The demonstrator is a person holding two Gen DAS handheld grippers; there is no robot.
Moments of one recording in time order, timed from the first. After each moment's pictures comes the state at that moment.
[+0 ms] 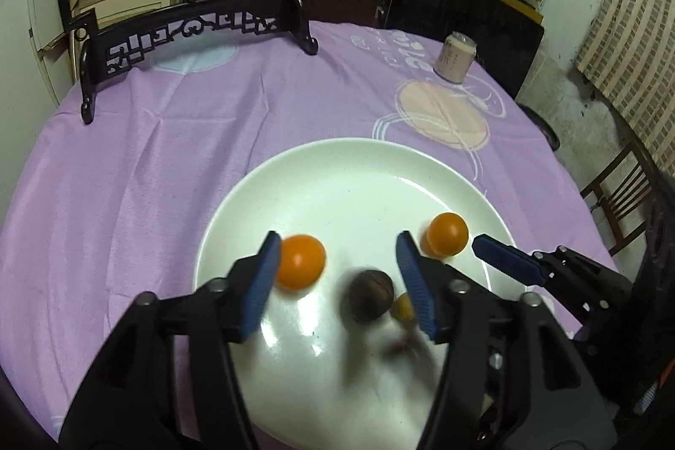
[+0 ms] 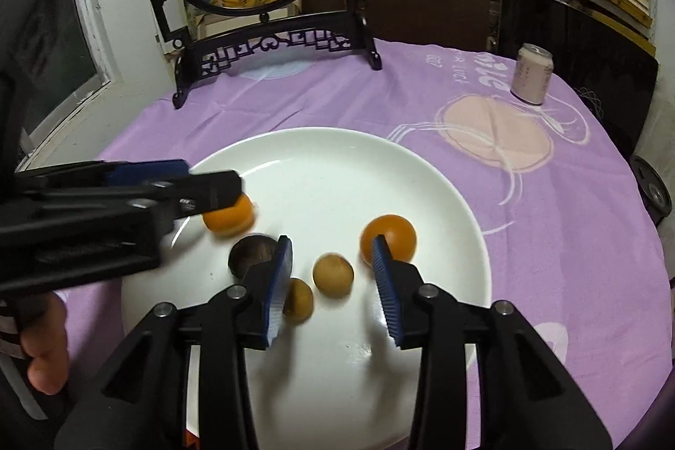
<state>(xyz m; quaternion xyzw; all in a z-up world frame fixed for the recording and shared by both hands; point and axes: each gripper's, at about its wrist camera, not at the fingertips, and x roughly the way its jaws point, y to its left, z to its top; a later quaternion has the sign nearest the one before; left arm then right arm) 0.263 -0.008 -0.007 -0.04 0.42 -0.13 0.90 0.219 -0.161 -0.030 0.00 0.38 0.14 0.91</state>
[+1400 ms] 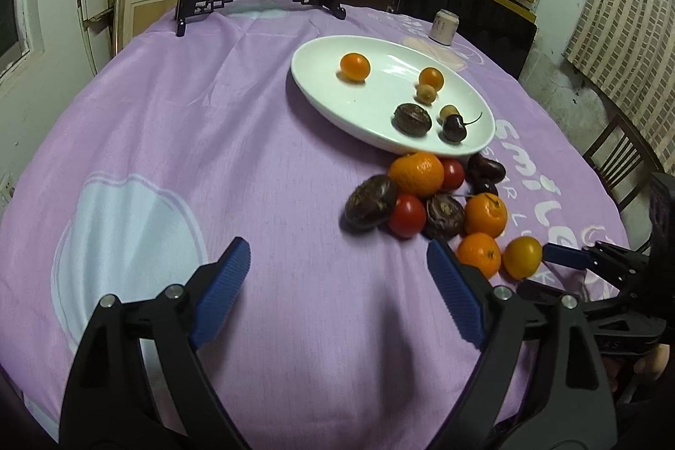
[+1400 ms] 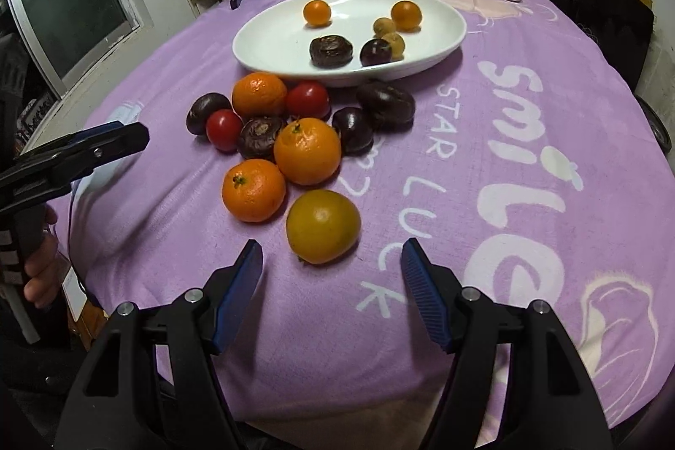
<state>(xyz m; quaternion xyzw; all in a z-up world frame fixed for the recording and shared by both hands) 0.032 0.053 -0.041 -0.05 0.40 -0.11 0.91 0.008 -0.173 -0.065 0.00 0.46 0.16 0.87</state>
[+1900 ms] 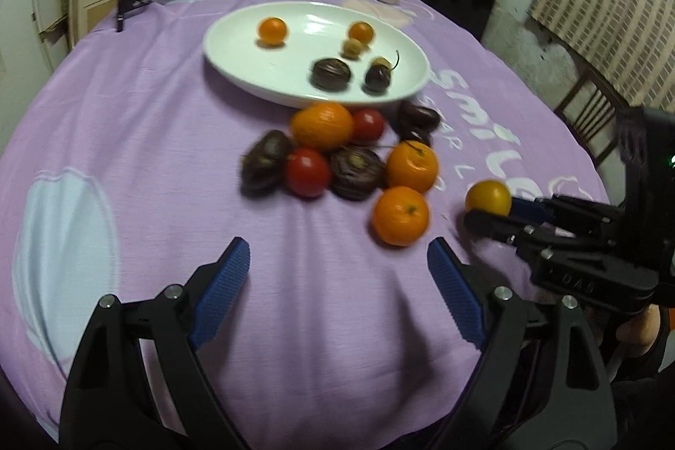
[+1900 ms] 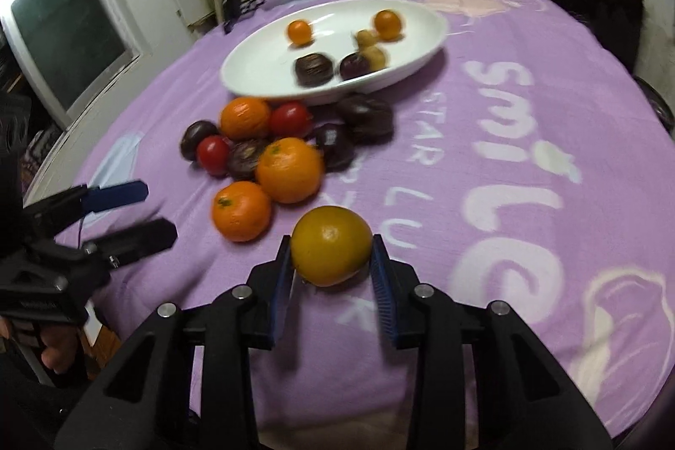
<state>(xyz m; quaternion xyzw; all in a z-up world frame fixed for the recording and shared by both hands) 0.024 -0.009 -0.054 -0.01 0.44 -0.17 0.88 0.008 -0.202 -0.065 0.05 0.44 0.16 0.88</state>
